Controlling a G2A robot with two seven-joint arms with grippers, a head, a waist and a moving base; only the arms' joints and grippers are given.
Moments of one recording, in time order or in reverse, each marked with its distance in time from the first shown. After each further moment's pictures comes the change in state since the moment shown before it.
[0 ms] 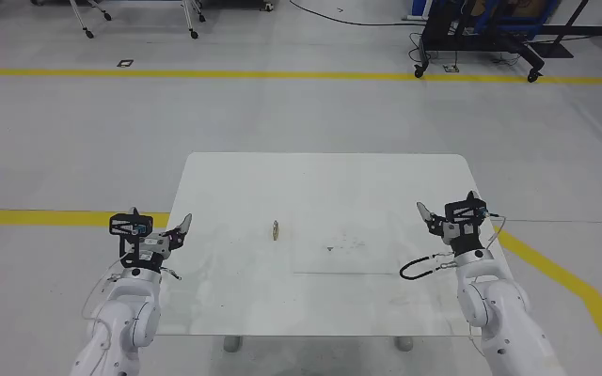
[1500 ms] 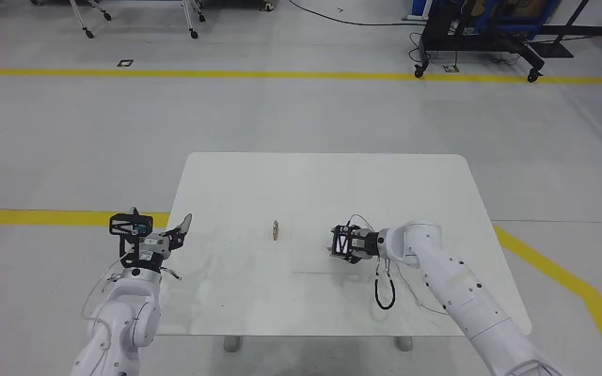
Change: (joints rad) left arm 0.000 0.000 0.000 0.000 0.000 0.000 0.000; right arm 0.595 -0.013 -0.556 0.516 -0.364 -0.917 0.093
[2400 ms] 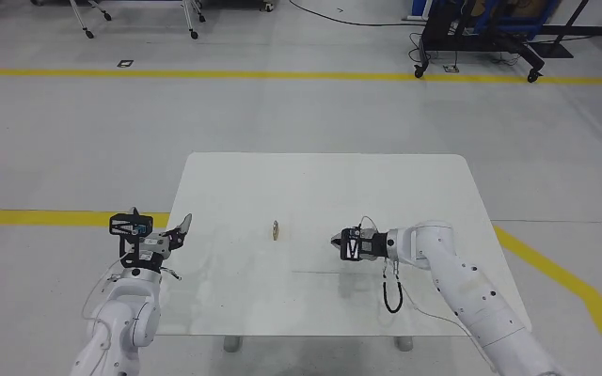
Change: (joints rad) left arm 0.000 0.000 0.000 0.000 0.000 0.000 0.000; right arm -0.090 0.063 0.104 -0.152 -0.026 -0.063 -0.187
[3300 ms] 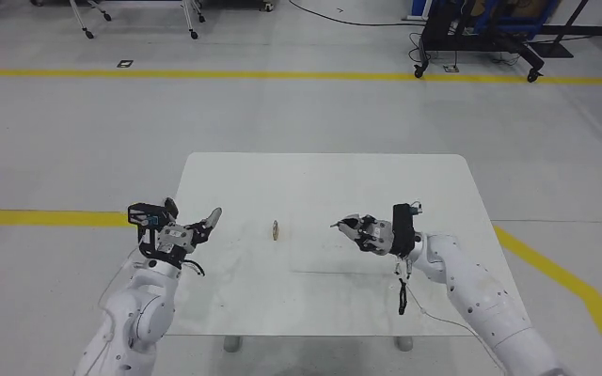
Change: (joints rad) left arm -0.079 -0.017 0.091 -0.032 -0.356 -0.196 -0.097; right arm 0.061 0.057 -0.175 0.226 0.528 -0.033 -0.569
